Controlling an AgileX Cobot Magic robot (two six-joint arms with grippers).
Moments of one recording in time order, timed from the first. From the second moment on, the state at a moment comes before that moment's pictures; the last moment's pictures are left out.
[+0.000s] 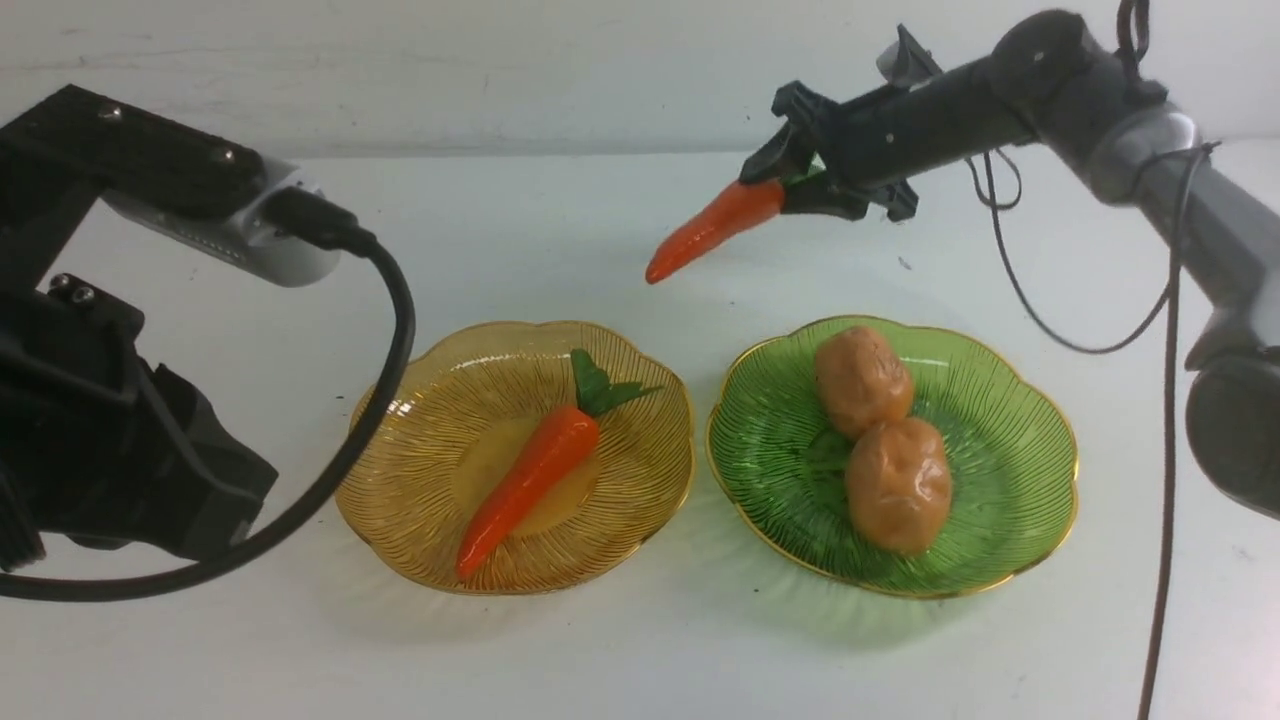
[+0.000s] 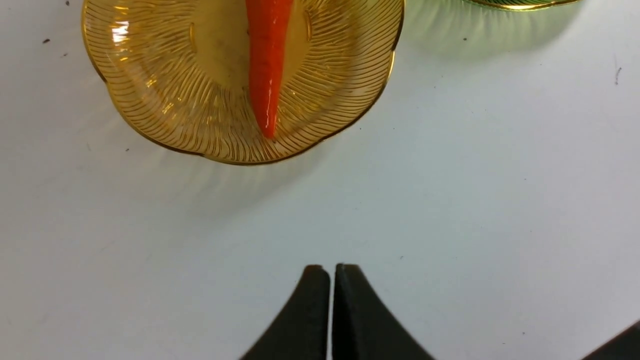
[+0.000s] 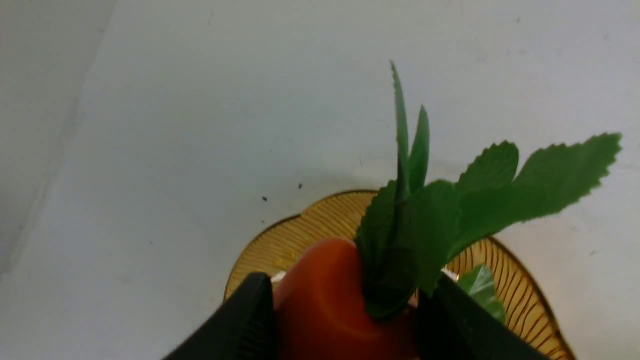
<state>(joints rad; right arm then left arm) 0.47 2.48 -2.67 0.52 1.25 0.16 -0.34 1.06 -1.18 -0.19 1.22 0.18</state>
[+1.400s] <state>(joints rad) 0.53 2.25 -2.56 0.07 1.26 0.18 -0.34 1.06 -1.18 -0.16 1.25 0.18</state>
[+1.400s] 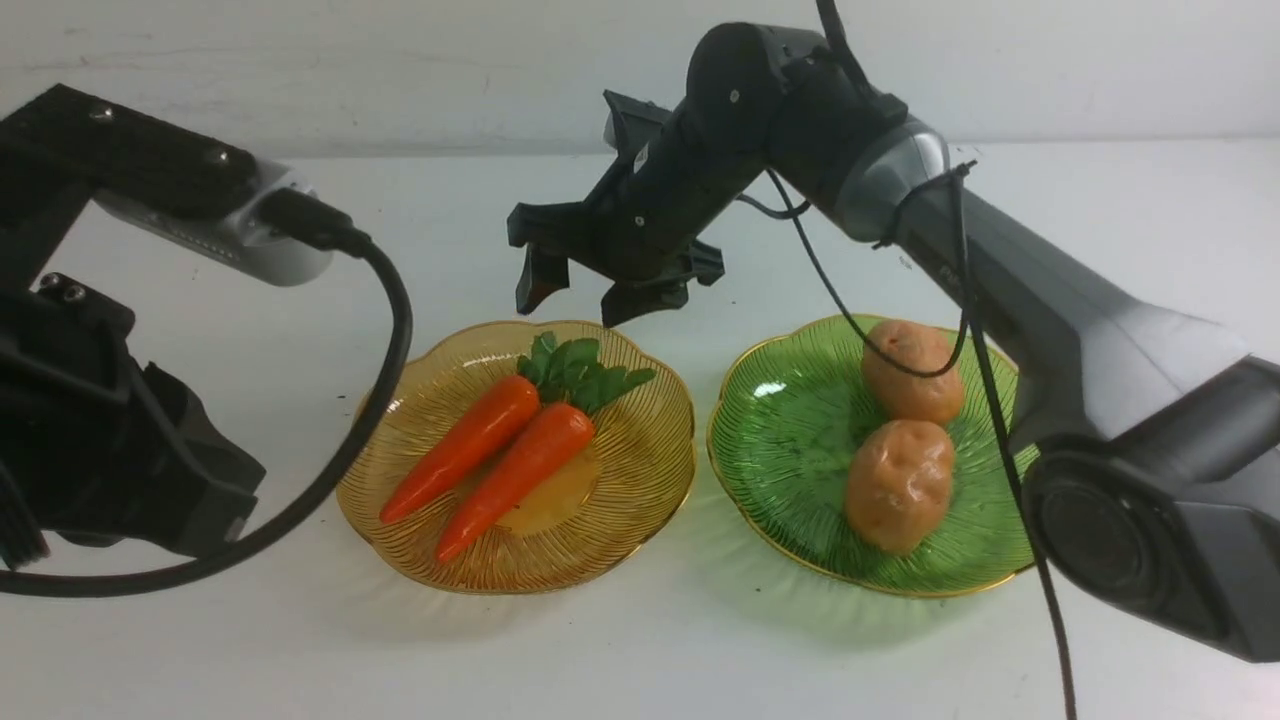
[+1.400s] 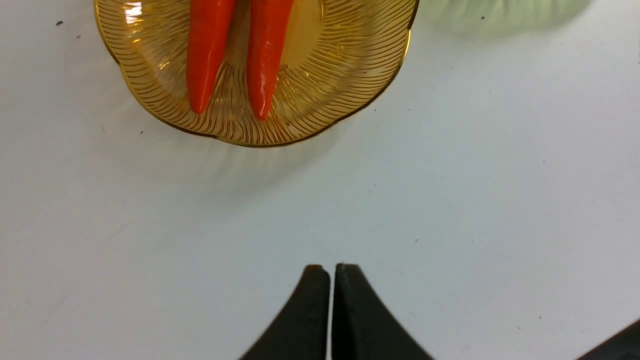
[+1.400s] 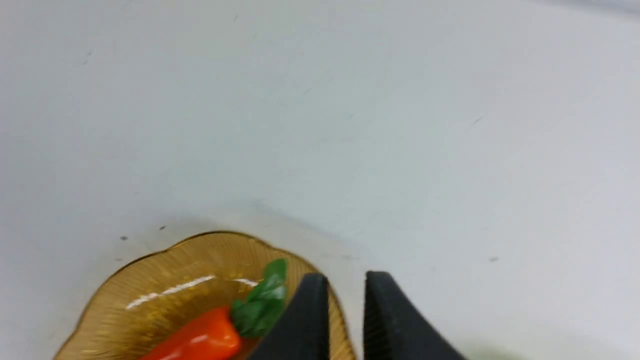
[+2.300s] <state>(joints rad) 0.30 1.81 -1.92 -0.18 1.26 0.20 -0.34 1.01 -1.18 -0.16 1.25 0.18</state>
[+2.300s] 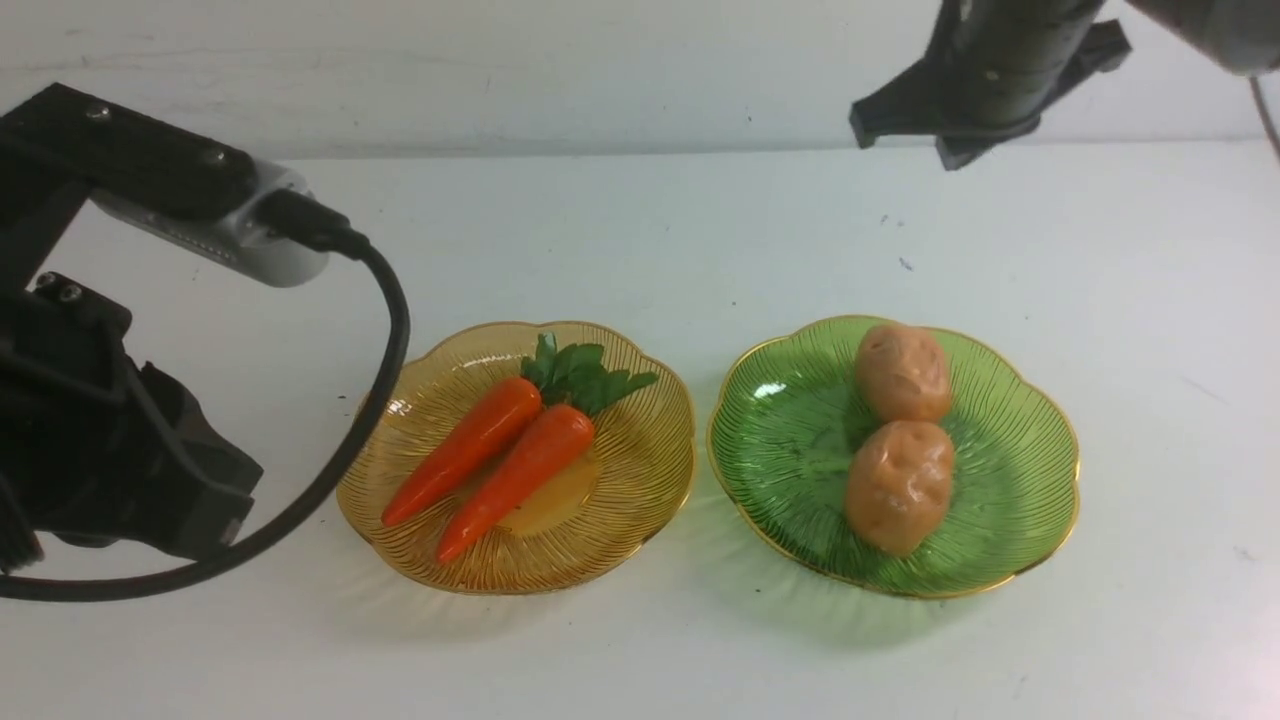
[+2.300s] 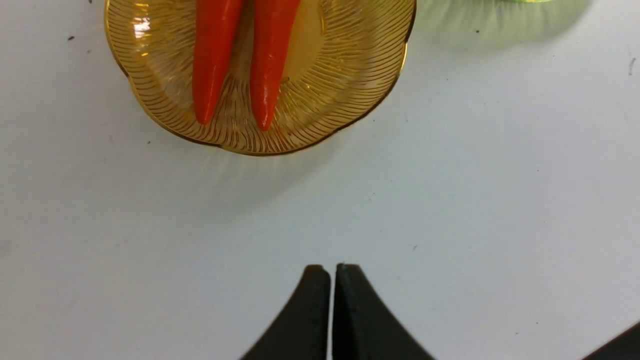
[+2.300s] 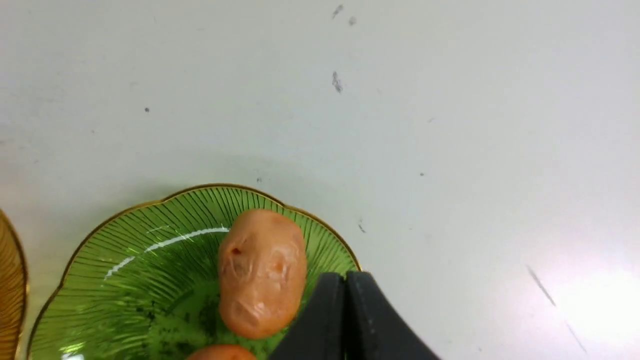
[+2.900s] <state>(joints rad) 0.28 0.33 -0.76 -0.15 0.51 0.31 -0.34 0.74 -1.18 -0.17 1.25 0.17</state>
